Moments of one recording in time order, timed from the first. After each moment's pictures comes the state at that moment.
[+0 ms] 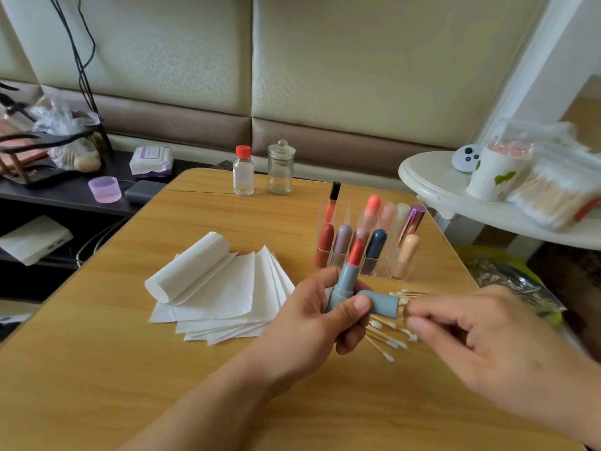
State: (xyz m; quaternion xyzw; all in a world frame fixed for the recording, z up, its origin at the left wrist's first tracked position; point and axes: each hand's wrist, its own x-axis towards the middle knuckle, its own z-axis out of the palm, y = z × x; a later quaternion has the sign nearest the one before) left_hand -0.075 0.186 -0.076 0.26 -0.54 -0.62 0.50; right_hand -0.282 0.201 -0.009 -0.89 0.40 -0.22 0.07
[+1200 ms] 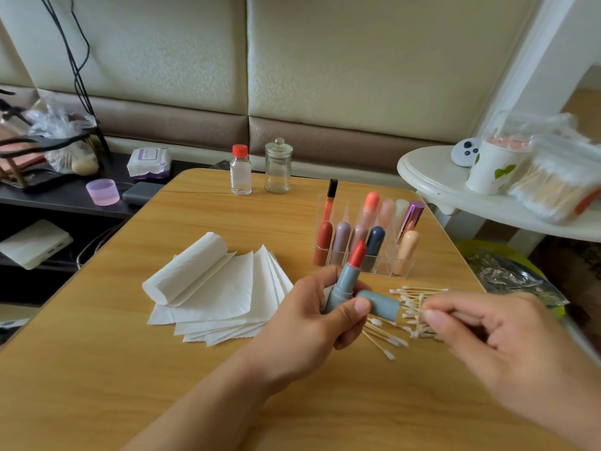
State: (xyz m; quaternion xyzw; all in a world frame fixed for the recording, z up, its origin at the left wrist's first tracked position) left_hand -0.072 0.186 -0.073 0.29 -0.59 -0.58 0.48; right_hand -0.294 0.209 -0.024 -0.84 0.44 -0.30 0.14
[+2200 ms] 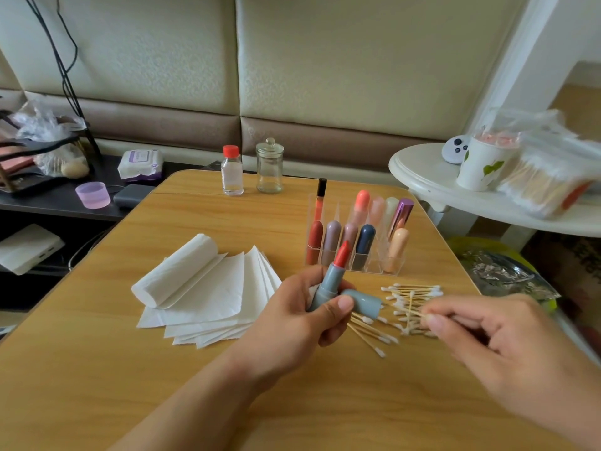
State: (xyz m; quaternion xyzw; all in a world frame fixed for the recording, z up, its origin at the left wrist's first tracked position) left_hand -0.070 0.184 -0.075 0.31 -0.58 -0.58 0.48; right_hand -0.307 0.212 -0.026 -0.84 0.44 -0.28 0.14
